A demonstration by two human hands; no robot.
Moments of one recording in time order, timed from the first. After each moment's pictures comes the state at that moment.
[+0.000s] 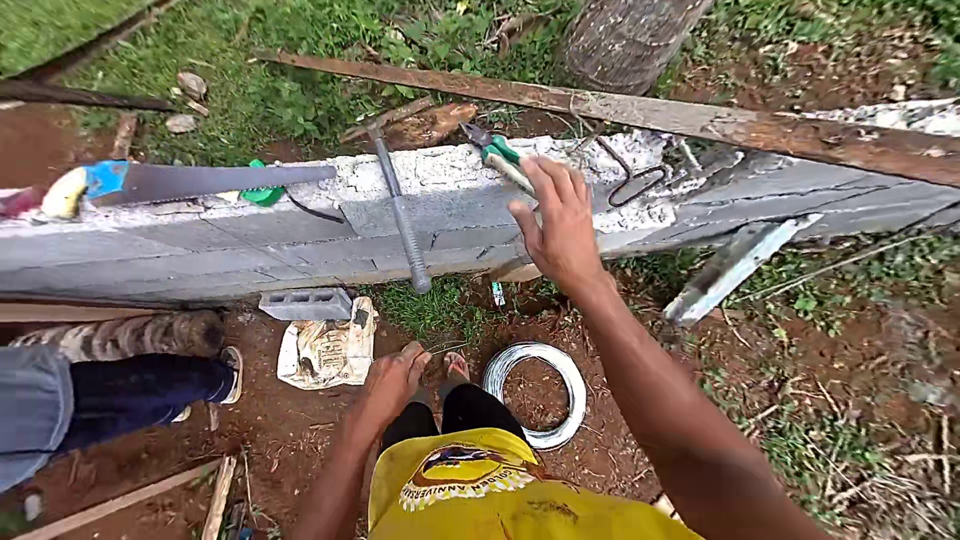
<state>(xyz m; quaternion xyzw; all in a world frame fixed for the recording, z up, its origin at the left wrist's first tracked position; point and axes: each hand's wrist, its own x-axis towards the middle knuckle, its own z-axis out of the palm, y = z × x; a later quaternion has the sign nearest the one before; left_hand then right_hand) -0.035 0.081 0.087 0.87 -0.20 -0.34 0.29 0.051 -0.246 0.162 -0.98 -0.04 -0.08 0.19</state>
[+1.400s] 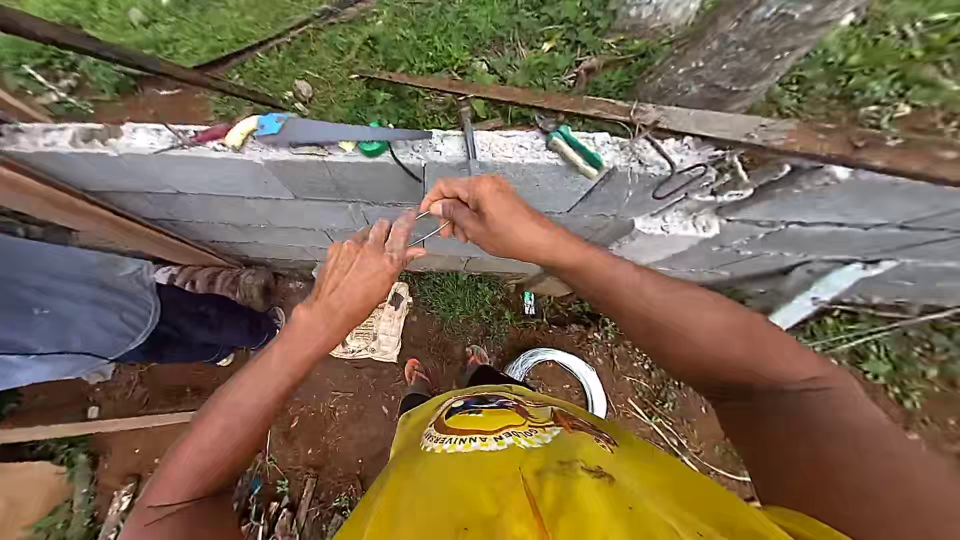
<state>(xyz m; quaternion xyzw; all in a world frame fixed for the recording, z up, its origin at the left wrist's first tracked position) -0.050 0.171 0.296 0.95 -0.30 0.07 0.07 0.001 -0.056 0.306 -0.87 -0.27 0.10 0.40</state>
